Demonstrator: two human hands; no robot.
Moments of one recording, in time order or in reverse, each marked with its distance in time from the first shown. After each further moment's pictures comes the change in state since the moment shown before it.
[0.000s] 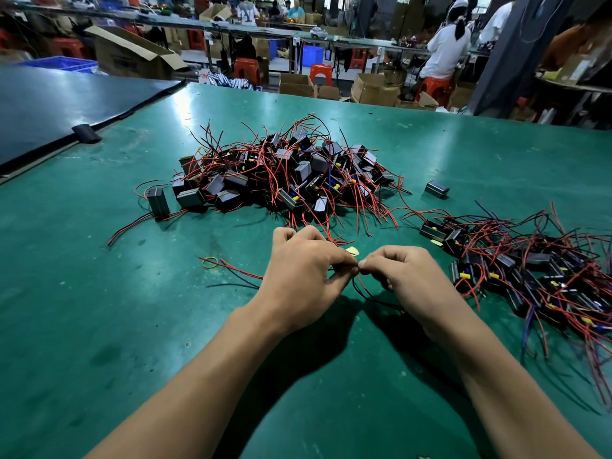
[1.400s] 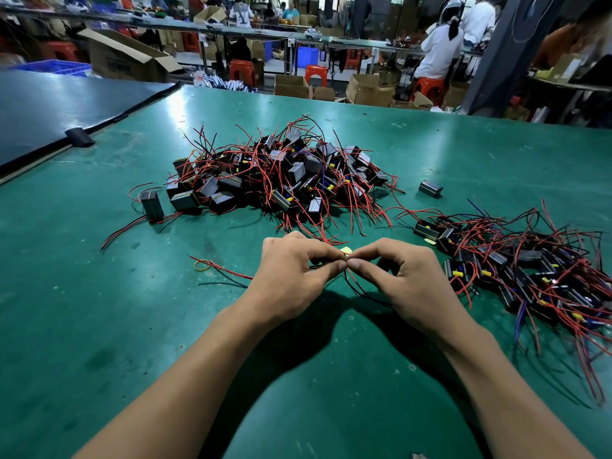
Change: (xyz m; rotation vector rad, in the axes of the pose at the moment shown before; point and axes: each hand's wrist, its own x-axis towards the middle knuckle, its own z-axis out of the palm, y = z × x) left_hand 0.003 -0.005 0.001 -0.281 -0.031 -0.156; right_hand -0.004 0.009 -0.009 -0.194 0.032 -0.485
